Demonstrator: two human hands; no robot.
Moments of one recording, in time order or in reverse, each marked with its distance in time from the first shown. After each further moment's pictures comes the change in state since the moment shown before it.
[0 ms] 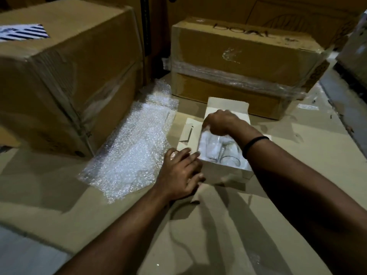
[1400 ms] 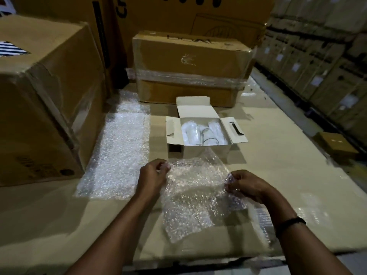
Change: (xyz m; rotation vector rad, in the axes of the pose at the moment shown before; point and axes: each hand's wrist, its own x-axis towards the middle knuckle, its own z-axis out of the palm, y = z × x) left_hand -0.057 -0.033 -0.029 -0.842 -0.079 -0.723; right_hand -0.220 -0.074 0.145 1.522 0.063 0.584
